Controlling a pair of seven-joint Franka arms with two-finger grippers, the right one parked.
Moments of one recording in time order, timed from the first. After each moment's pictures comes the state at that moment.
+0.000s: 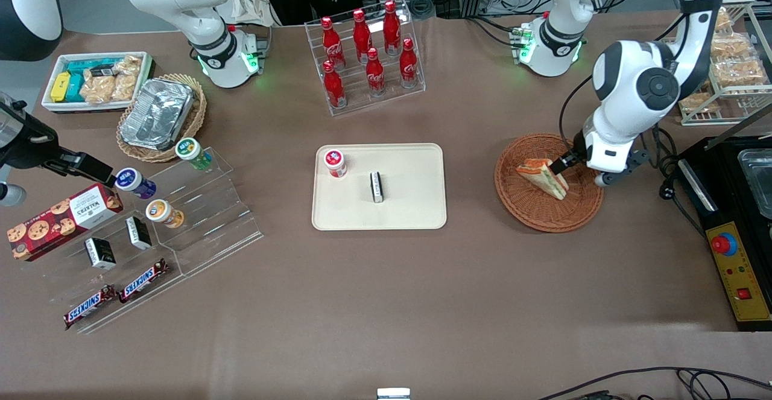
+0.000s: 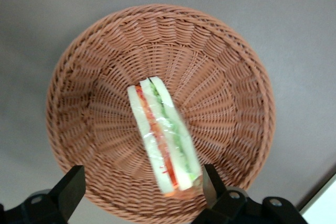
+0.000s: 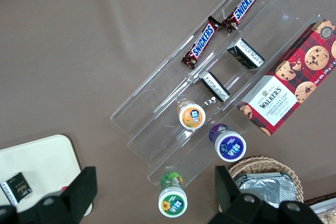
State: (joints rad) arm -0.10 -0.06 -0.08 -2.42 -0.04 2.31 -0.76
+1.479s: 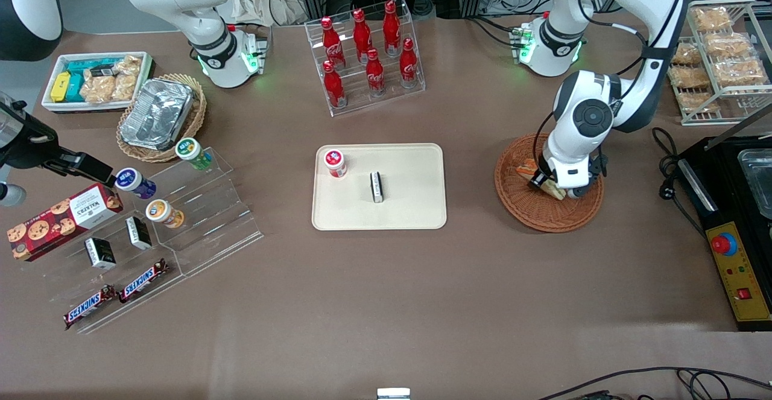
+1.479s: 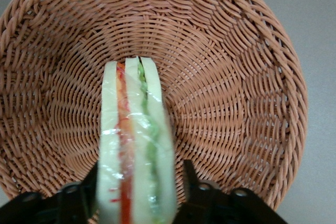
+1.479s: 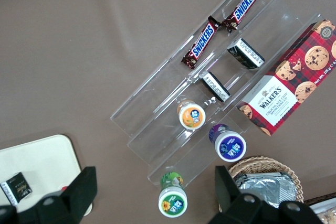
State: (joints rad) arm -0.15 0.12 -0.12 -2.43 0.09 2.46 -1.20
